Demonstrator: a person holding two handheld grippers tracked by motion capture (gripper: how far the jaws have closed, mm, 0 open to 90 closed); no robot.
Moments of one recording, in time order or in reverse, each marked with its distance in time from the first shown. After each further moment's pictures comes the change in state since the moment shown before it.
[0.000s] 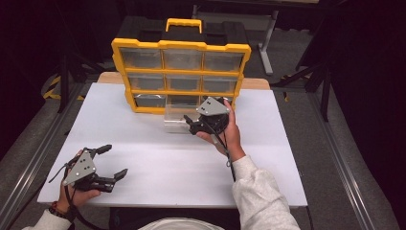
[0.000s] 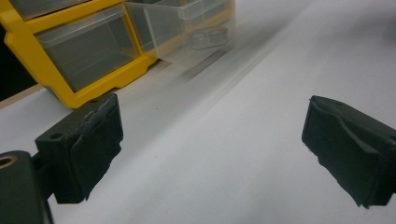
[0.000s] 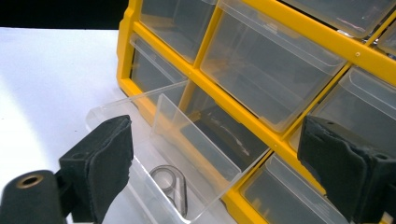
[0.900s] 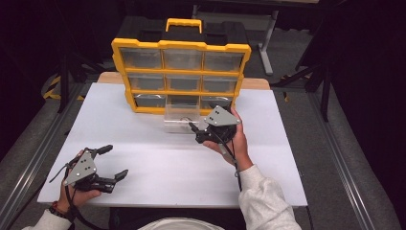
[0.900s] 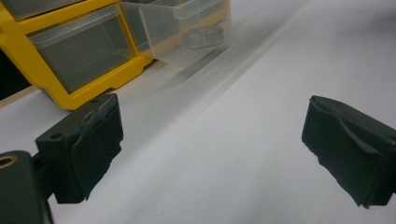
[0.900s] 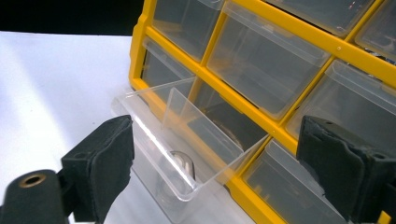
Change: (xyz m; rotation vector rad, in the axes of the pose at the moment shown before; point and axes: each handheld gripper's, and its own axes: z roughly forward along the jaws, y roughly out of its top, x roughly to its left) left arm -0.001 0.000 0.001 0.007 -0.010 0.010; right arm 0.006 -0.012 -0.031 -0.042 0.007 -0.004
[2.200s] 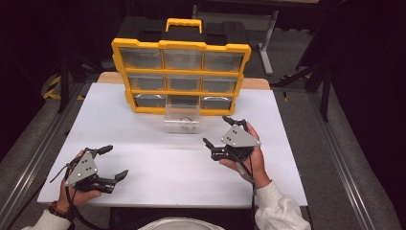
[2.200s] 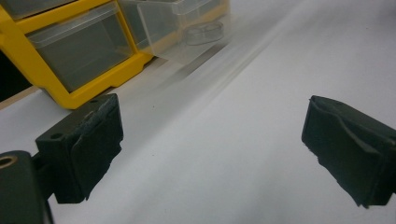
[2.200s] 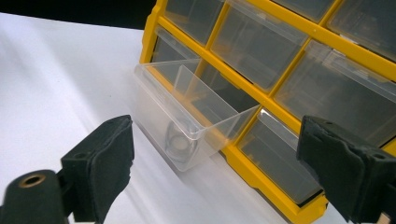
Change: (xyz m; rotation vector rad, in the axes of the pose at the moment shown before) left arm -0.001 0.000 0.000 0.011 0.000 0.017; right arm 0.007 -0.028 -0.056 -0.022 -0.004 -0.042
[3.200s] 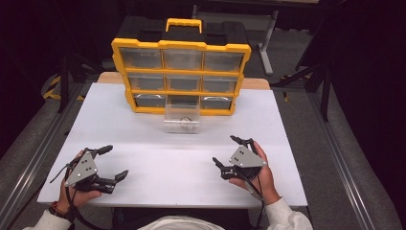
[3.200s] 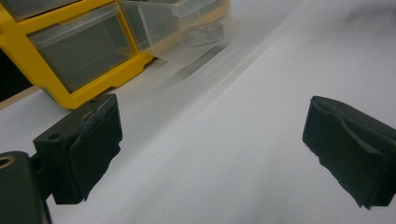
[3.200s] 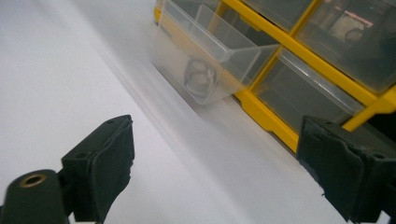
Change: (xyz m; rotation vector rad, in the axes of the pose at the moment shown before) left arm -0.001 0.001 0.000 0.000 0.008 -0.006; right arm 0.017 -0.051 -0.027 0.092 0.017 -0.023
